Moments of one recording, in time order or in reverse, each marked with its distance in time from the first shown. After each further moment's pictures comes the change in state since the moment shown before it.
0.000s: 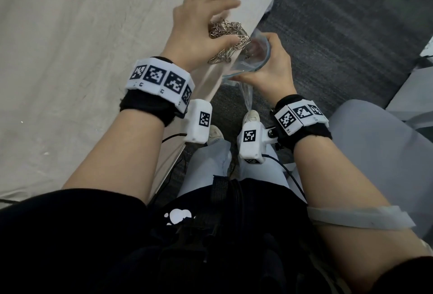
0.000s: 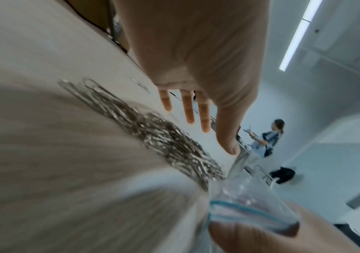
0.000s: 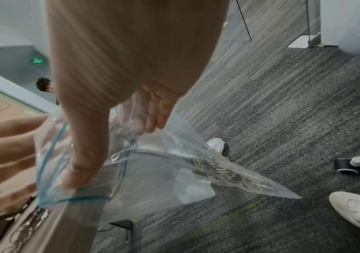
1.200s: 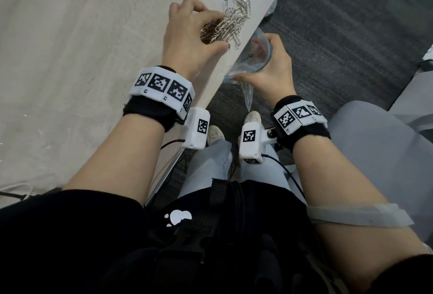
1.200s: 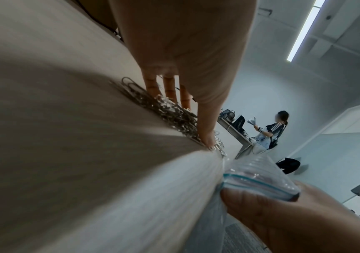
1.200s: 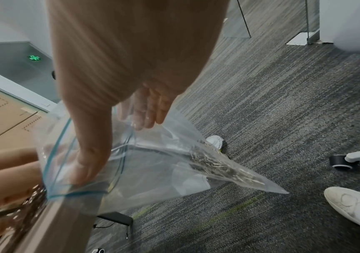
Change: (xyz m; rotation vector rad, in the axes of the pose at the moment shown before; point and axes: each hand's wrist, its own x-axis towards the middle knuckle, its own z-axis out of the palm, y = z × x) left_hand -0.016 -0.009 0.009 0.042 0.117 -0.178; right_hand -0.006 0.000 0.005 0.007 0.029 0.023
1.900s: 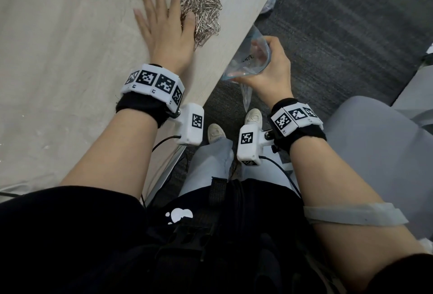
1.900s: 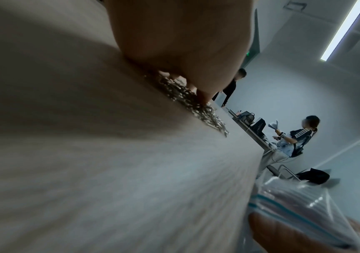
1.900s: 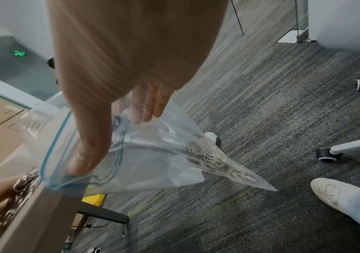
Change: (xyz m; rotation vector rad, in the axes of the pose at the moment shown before) left_hand 0.009 -0.025 0.007 0.210 0.043 -0.175; right_hand -0.005 0.017 0.002 0.033 0.033 0.012
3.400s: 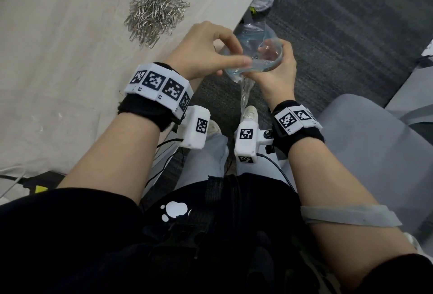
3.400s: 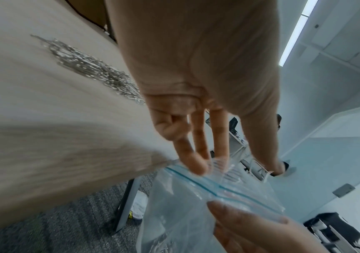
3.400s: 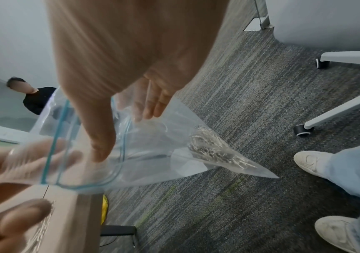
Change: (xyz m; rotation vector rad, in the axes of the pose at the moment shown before) left_hand -0.049 0.066 -0.019 -0.500 -0.440 0.222; right_hand -0.017 0.002 -0.026 0.169 0.123 0.080
